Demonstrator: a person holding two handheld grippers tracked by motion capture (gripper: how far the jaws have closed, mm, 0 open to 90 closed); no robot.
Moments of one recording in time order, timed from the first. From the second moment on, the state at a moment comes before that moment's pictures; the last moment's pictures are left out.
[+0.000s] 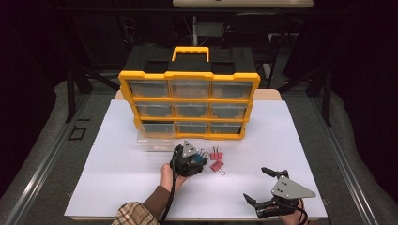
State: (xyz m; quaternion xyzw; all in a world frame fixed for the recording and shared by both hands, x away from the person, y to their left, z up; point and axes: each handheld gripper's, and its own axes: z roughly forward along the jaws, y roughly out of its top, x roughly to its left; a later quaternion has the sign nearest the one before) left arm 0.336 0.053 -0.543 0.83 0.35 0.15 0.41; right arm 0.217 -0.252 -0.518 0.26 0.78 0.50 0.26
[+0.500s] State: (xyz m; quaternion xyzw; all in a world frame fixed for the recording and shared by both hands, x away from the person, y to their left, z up) left arm 0.332 0.062 -0.531 0.83 0.34 0.16 0.42; right arm 0.218 -0.252 -0.519 0.26 0.78 0.50 0.25
